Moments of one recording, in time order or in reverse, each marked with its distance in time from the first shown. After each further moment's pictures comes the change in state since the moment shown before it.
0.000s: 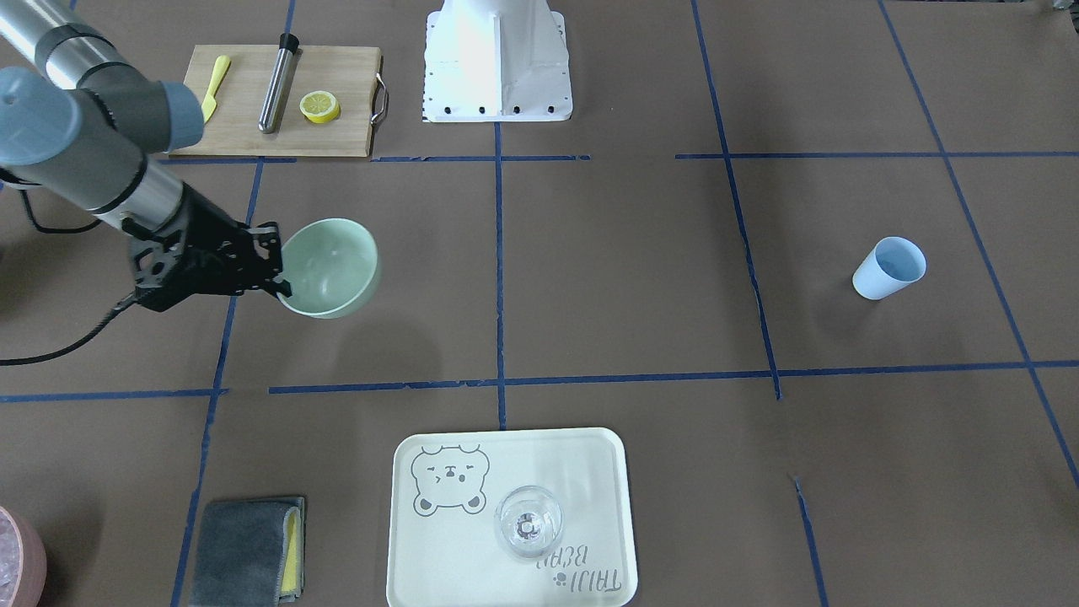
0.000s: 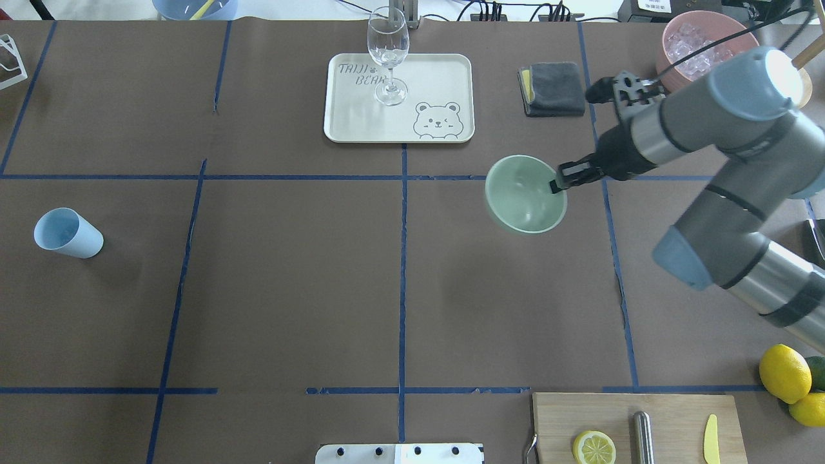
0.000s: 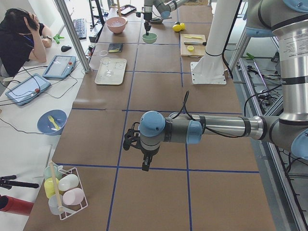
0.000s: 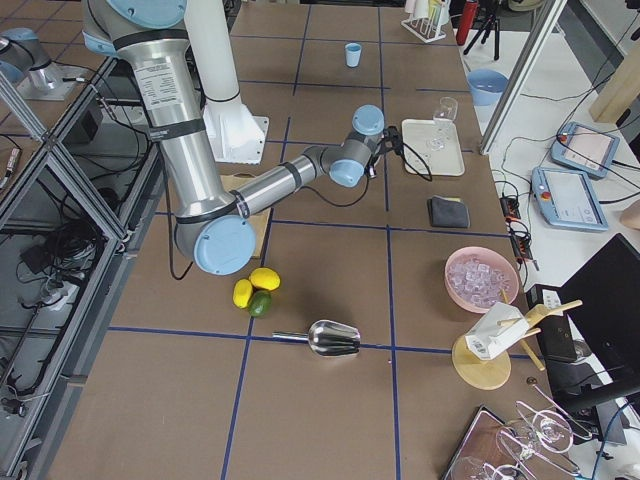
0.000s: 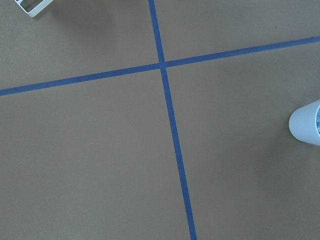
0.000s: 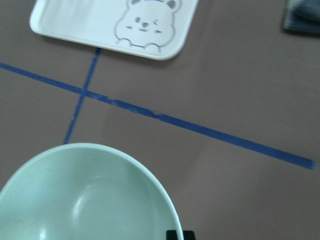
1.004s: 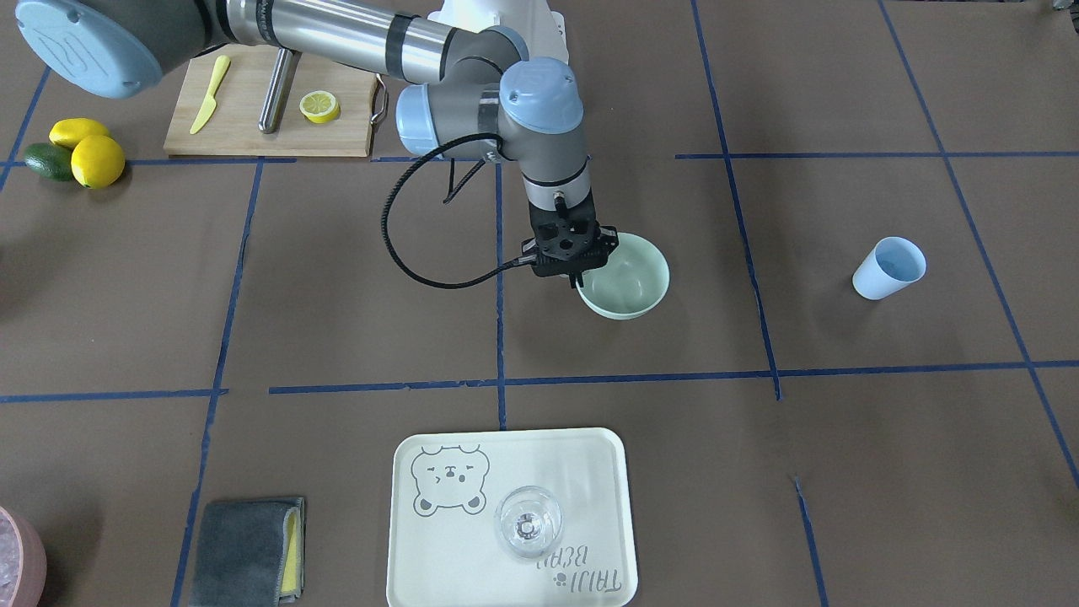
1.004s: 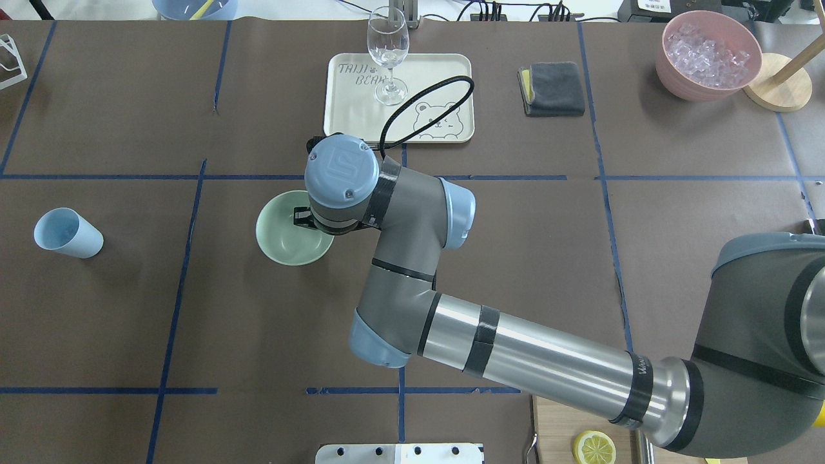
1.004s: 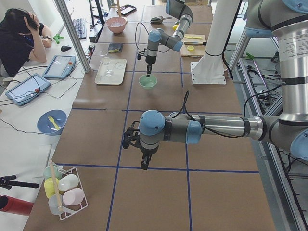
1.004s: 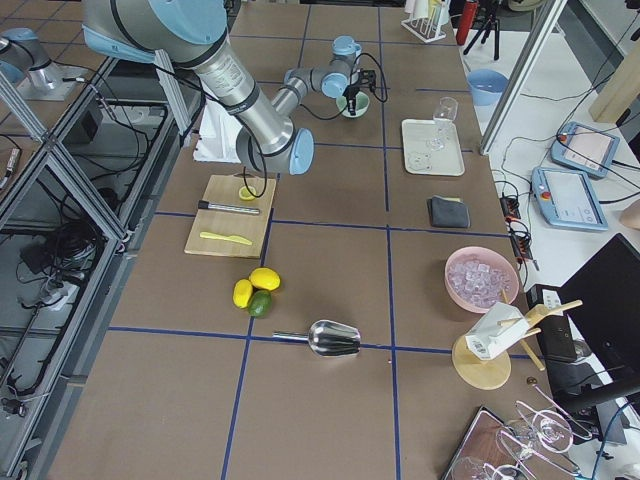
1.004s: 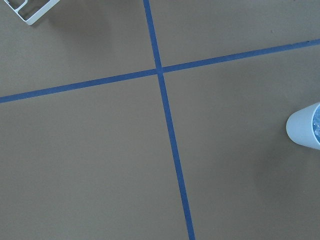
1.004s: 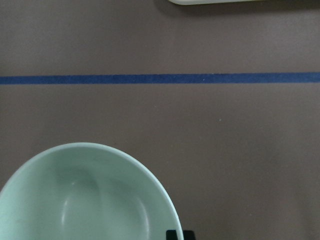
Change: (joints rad) left arm 0.002 -0.001 -0.001 -0.012 0.000 -0.001; right arm -0.390 0.672 -0.500 -0.275 -0.459 0.396
